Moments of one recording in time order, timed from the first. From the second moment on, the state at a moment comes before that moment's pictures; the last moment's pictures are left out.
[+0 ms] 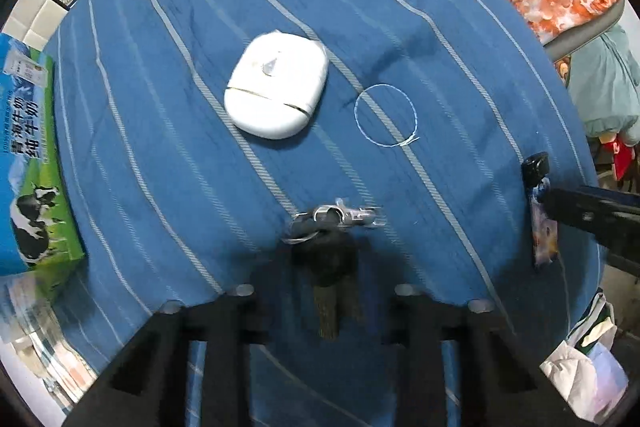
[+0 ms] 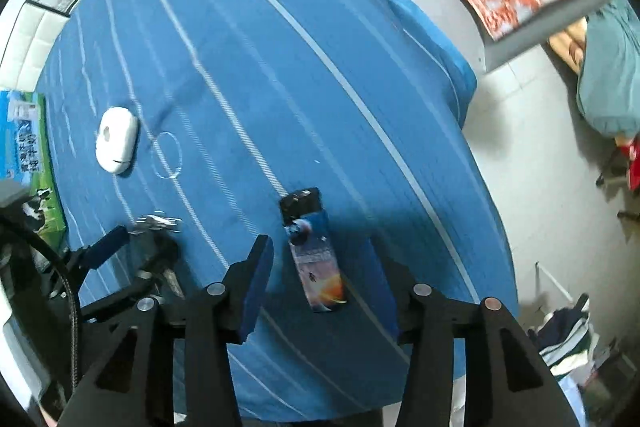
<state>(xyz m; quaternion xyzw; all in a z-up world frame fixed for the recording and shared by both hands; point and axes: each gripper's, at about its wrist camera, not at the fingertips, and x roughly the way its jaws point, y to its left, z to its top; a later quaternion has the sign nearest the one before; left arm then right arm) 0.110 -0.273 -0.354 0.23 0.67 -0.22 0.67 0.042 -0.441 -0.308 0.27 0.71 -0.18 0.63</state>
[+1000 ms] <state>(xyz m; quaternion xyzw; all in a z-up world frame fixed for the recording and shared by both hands) 0.151 -0.108 -0.170 0.03 0.59 -0.22 0.78 0.103 -0.302 -0.184 0.12 0.62 -0.09 0.77</state>
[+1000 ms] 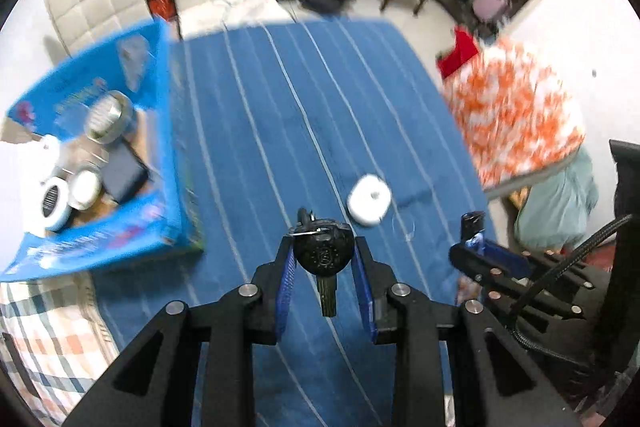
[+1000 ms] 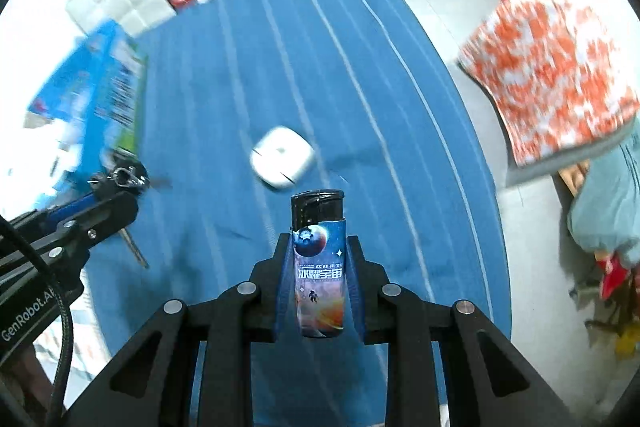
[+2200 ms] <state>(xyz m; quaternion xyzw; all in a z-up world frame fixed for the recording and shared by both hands) 0.272 0.197 -0.262 -0.03 0.65 0.00 0.76 0.315 0.015 -0.299 0.02 0.69 0.08 0.72</state>
